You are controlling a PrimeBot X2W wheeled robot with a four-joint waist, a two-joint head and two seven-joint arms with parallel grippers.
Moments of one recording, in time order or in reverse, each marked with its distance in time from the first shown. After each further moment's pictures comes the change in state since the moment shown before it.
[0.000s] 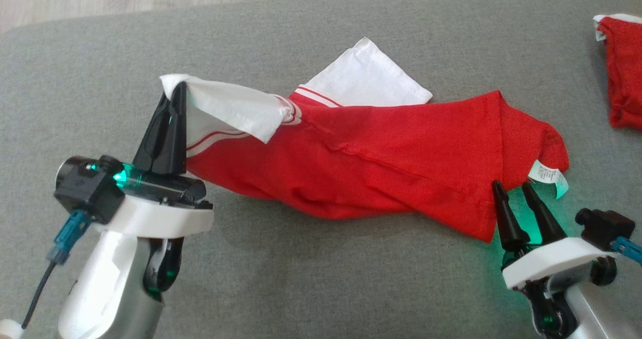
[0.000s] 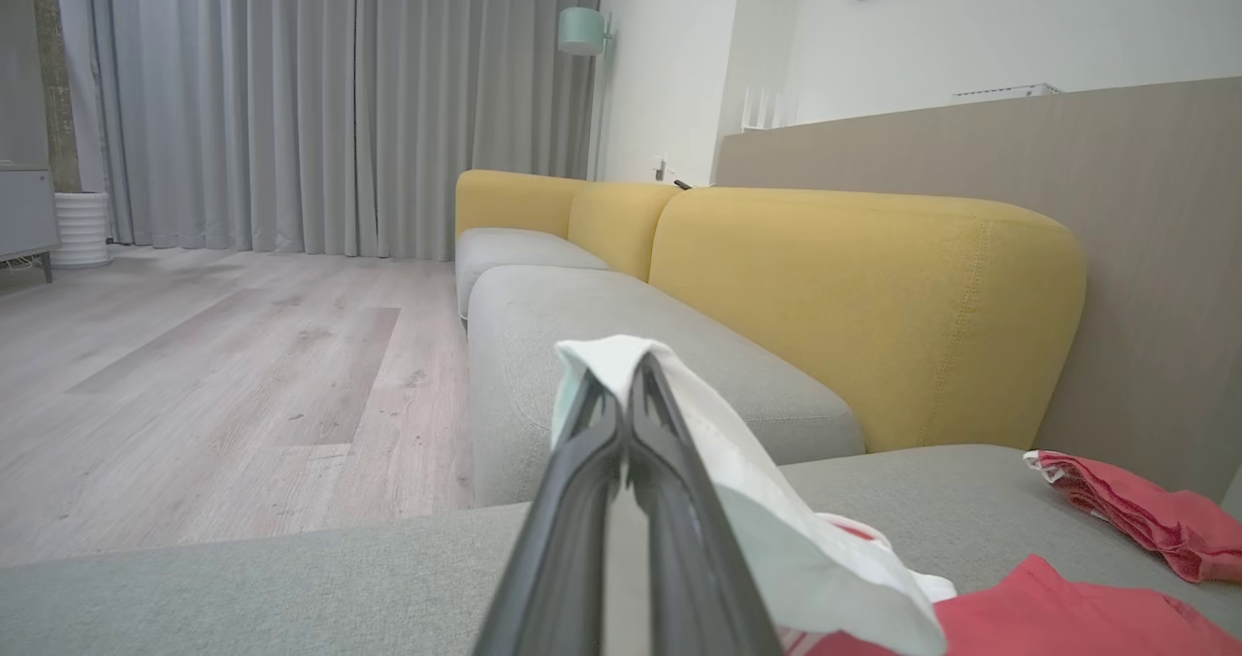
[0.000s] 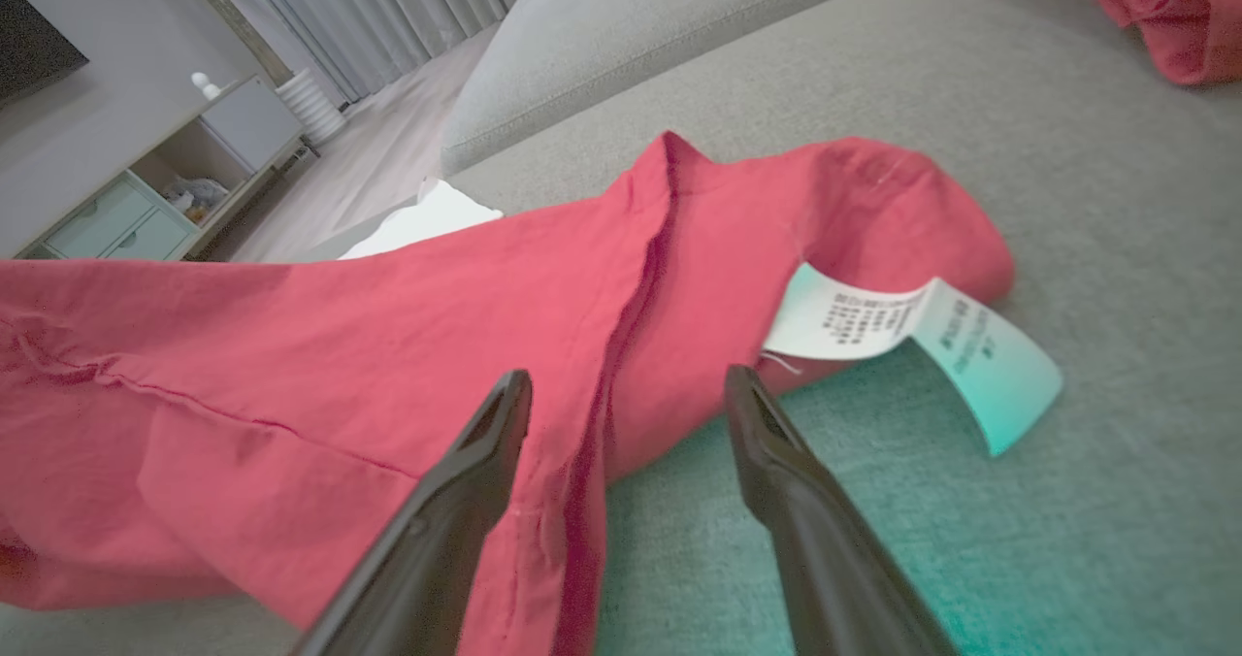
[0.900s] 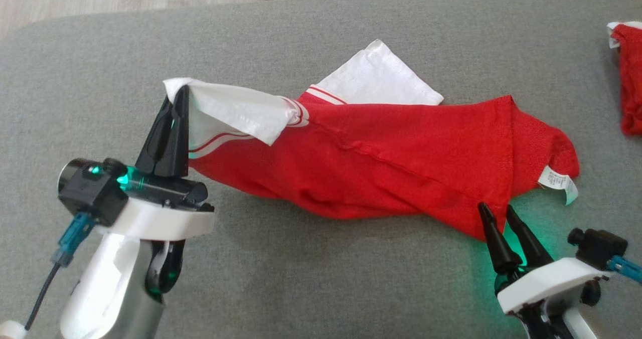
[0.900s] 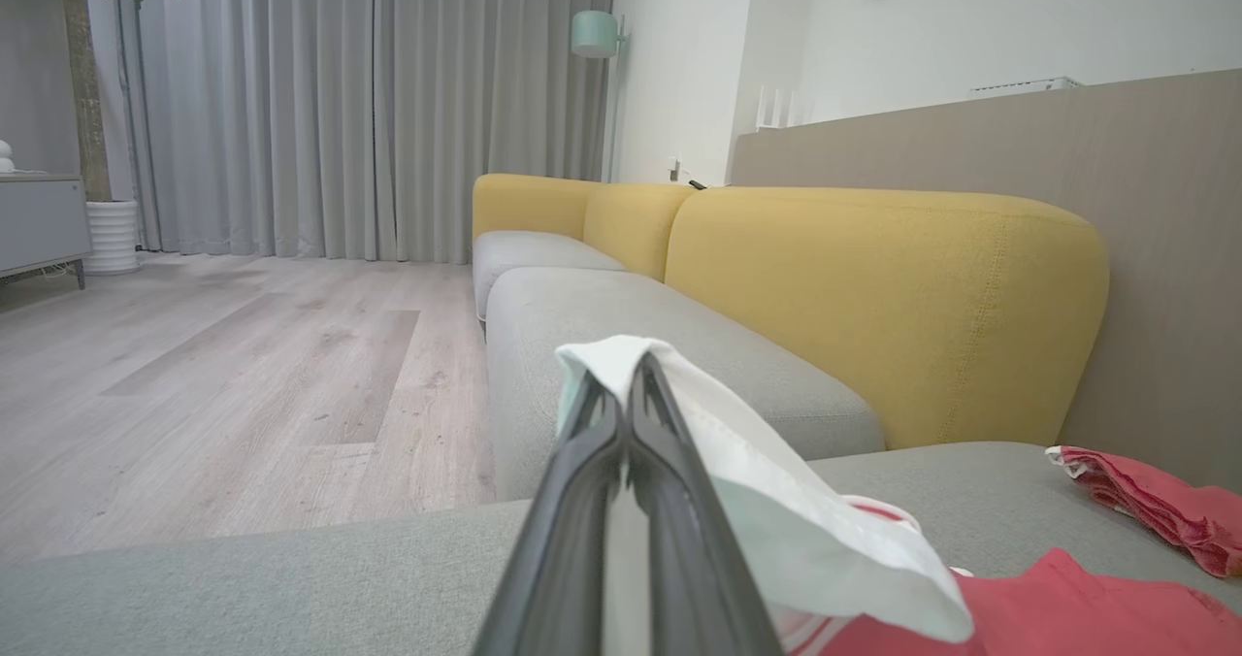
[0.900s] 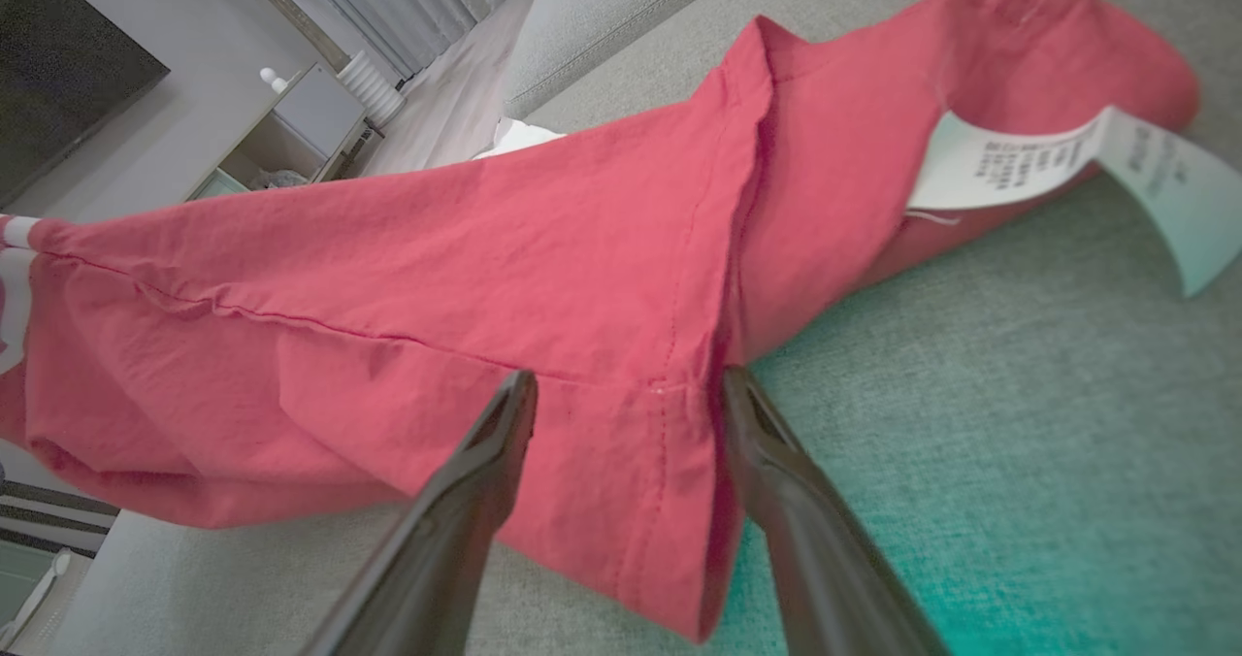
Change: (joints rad) left arm 0.000 0.002 -0.012 0.019 0.007 0.010 -0.018; right arm 0.104 -0.030 0.063 -0.139 0.148 0.000 0.064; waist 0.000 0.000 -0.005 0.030
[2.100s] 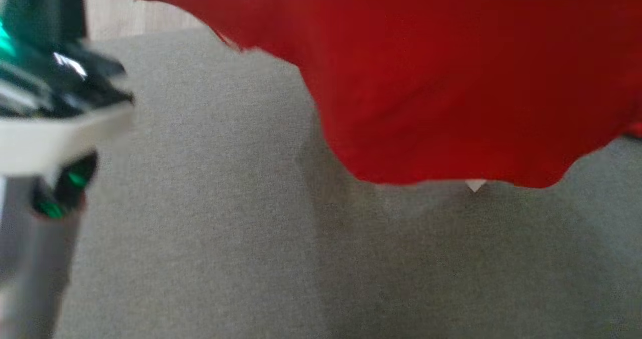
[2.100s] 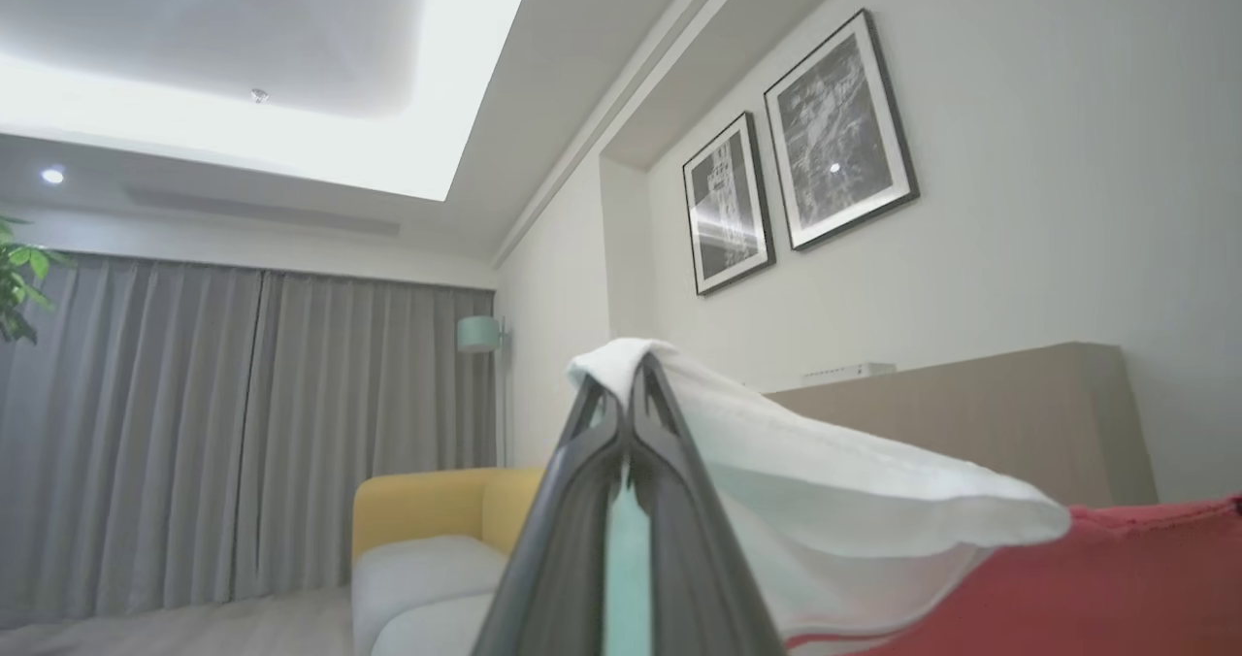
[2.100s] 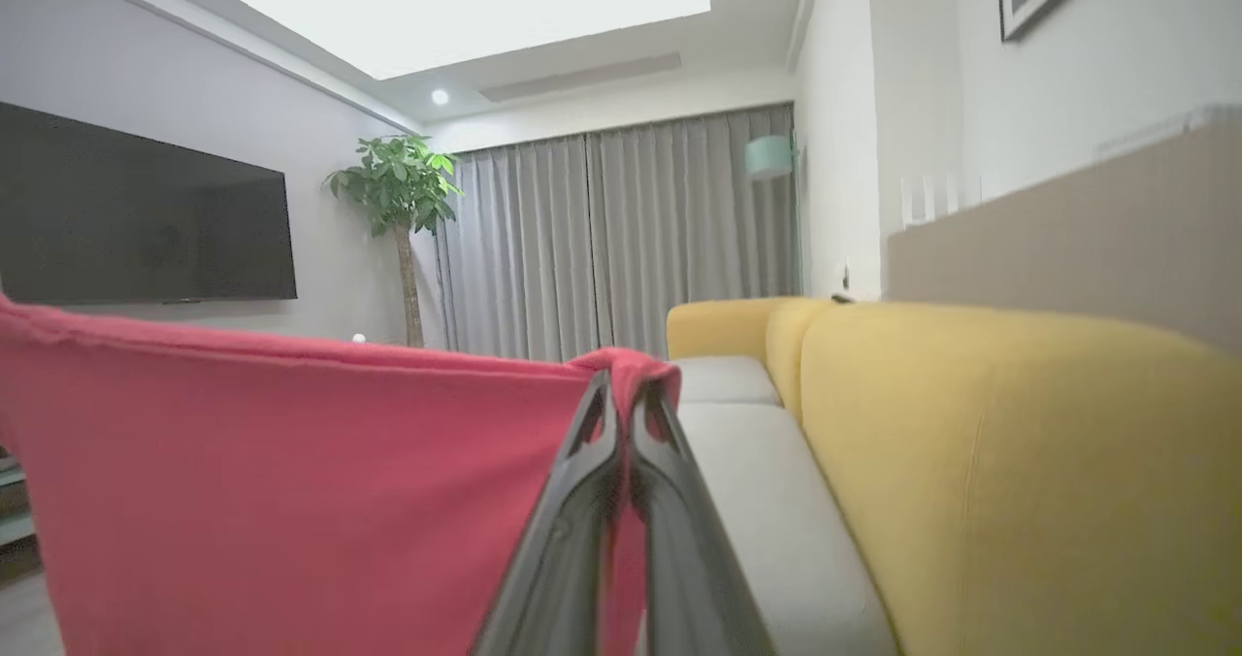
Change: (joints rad) left arm -0.268 0.122 0.096 -0.345 -0.123 -0.031 0.132; right arm -0.162 -0.284 -0.397 -0.529 -0.073 0.000 0.060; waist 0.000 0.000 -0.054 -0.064
